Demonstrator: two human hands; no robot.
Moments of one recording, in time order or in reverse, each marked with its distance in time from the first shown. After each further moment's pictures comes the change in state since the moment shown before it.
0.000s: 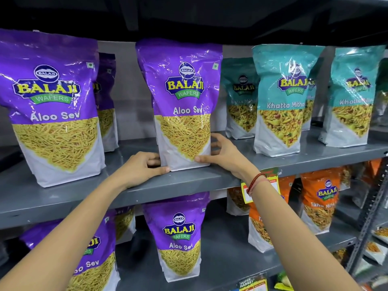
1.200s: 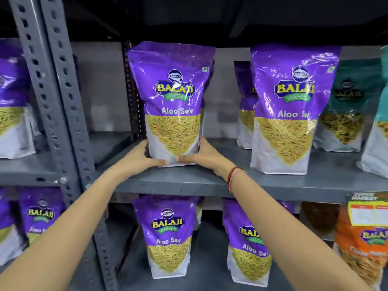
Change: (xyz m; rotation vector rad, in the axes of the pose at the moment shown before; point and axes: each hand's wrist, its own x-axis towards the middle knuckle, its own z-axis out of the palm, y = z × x) left_hand -0.104 -0.118 -0.148 -0.175 0.342 -0.224; right_hand 0.041 -0.085 0.238 -0.001 -0.330 -0.012
